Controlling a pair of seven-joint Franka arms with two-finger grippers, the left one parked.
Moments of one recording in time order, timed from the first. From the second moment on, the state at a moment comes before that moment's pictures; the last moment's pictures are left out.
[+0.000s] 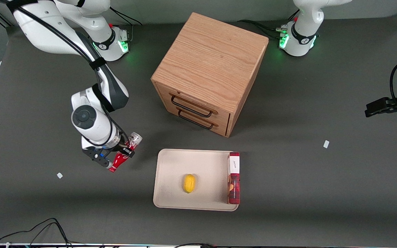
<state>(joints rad) 0.10 0.45 0.22 -1.77 -0.20 2.25 0.98</state>
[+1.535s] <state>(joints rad) 0.17 0.89 0.35 -1.11 -0.20 2.14 0.55</state>
